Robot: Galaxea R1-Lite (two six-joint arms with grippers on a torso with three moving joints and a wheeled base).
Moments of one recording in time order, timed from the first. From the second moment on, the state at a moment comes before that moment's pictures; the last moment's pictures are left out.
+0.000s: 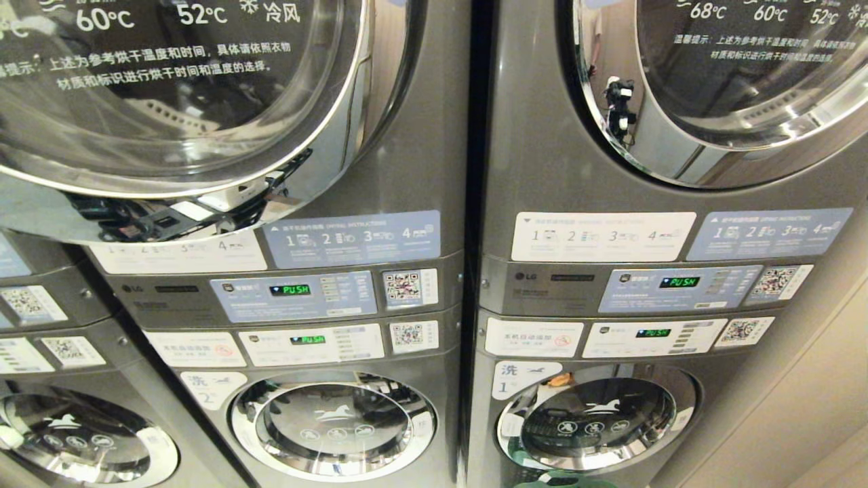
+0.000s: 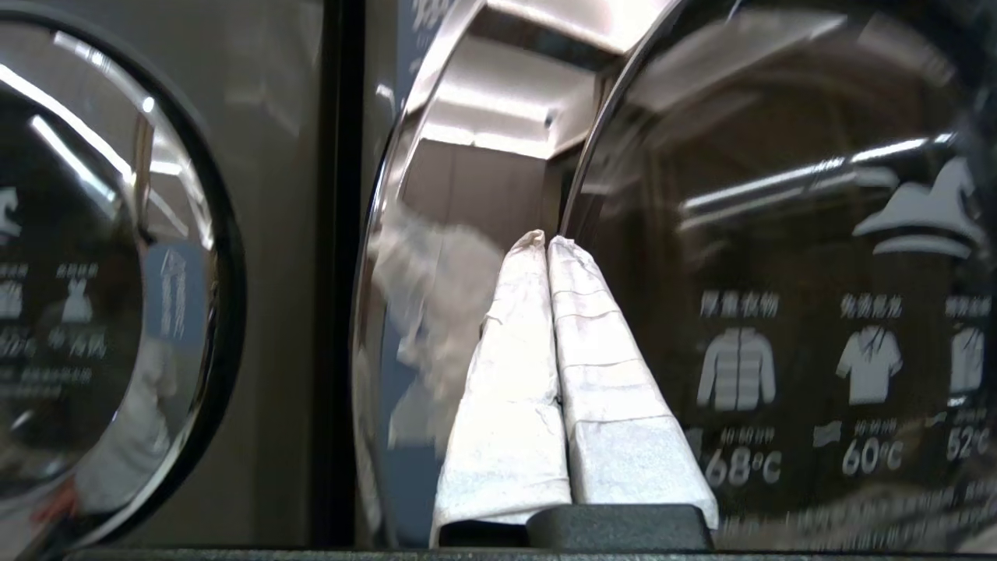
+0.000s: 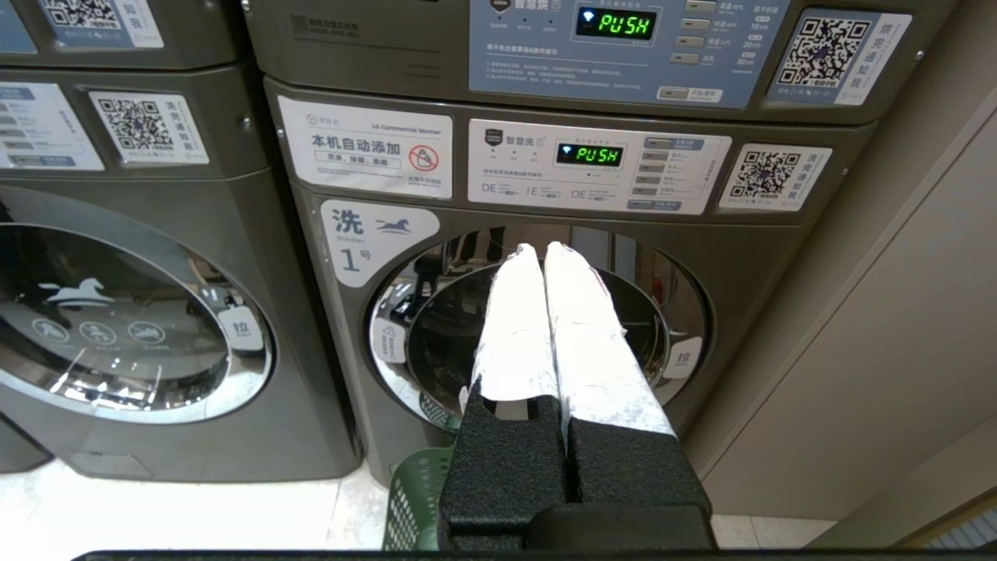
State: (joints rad) left arm 0.66 1.16 -0.93 -1.05 -0.32 -0.28; right arm 0.01 0.00 0.00 0.00 0.03 -0.06
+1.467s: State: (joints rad) left arm 0.62 1.69 -1.43 -0.97 -0.39 -0.30; right arm 0.01 0.00 0.00 0.00 0.03 -0.06
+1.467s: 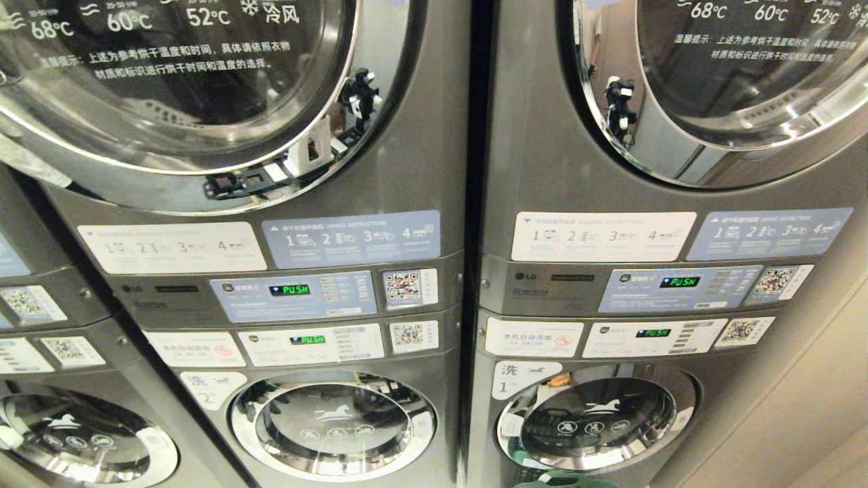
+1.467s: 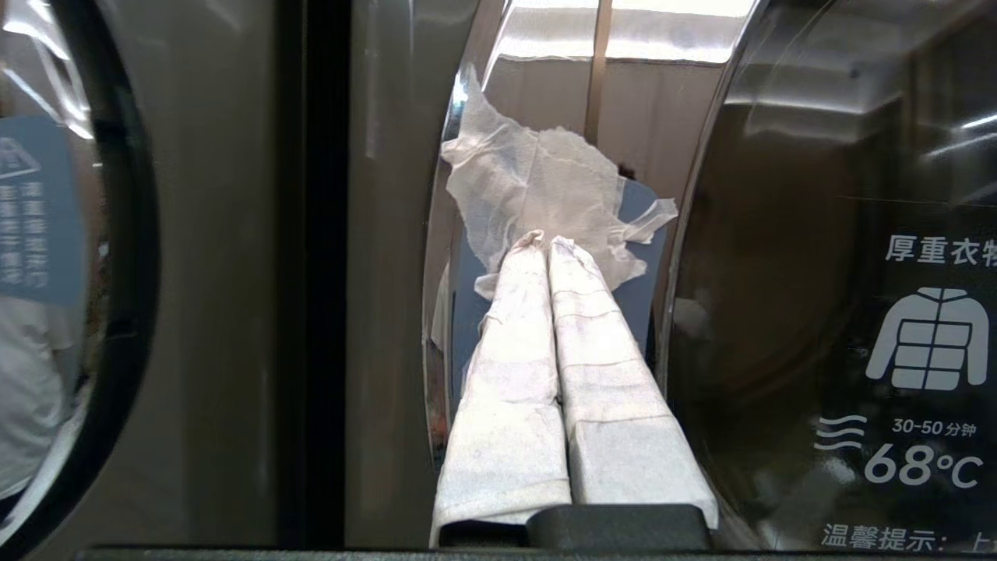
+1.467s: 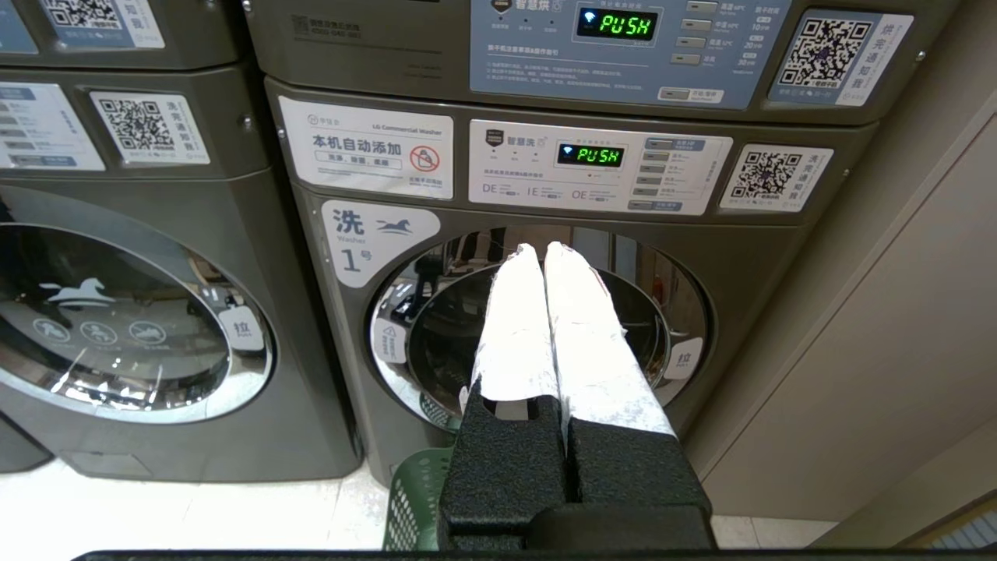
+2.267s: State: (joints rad) left arm 0.54 2.06 -1.87 -0.97 -0.43 -0.30; right arm 0.01 0.00 0.00 0.00 0.03 -0.06
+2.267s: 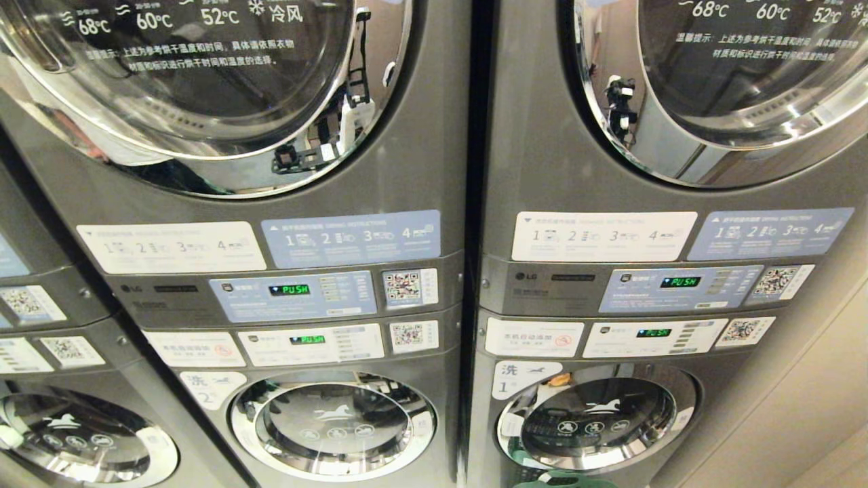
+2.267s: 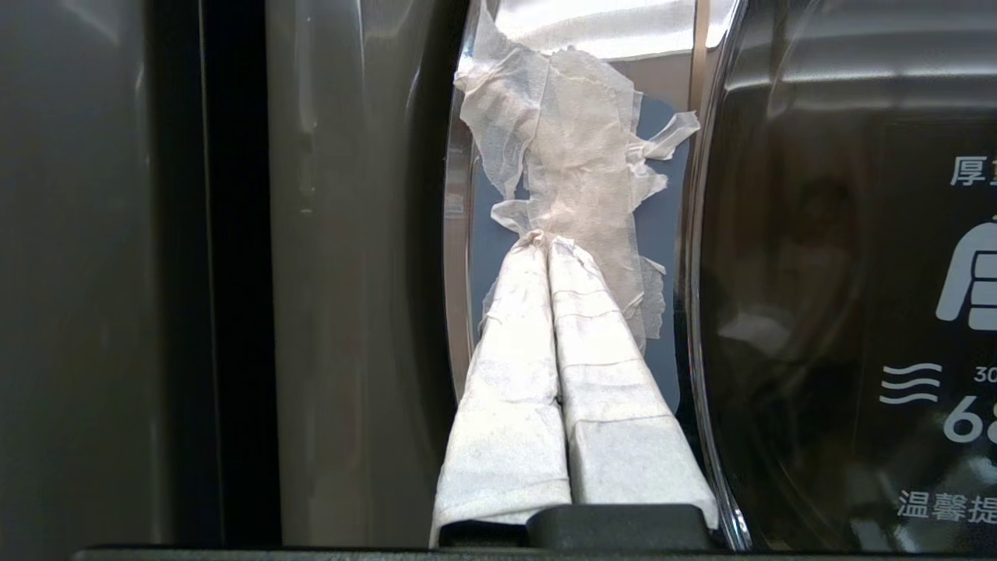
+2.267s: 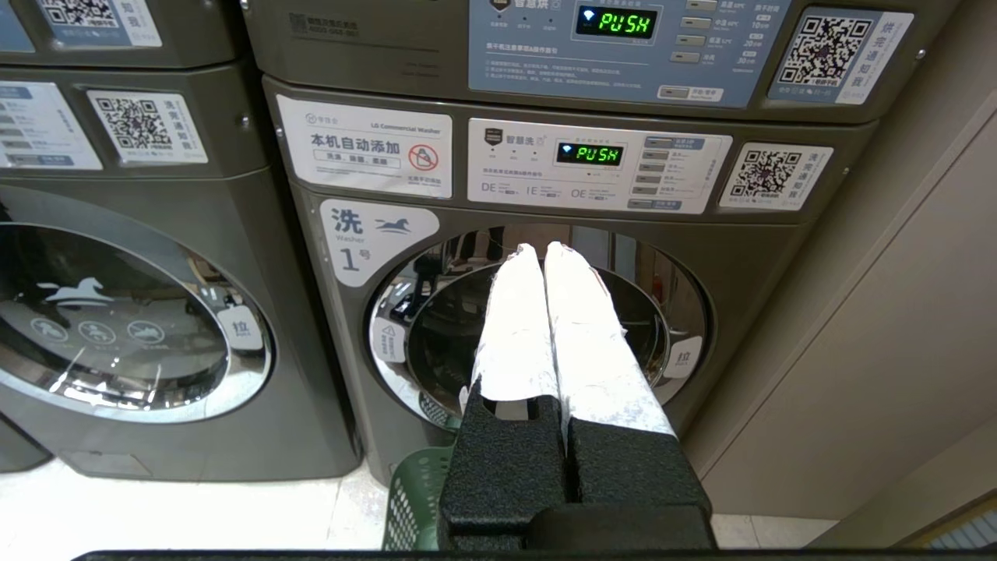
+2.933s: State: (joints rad) left arm 0.45 2.12 -1.90 -0.95 -0.46 -0.30; right arm 0.01 0.00 0.00 0.00 0.03 -0.06
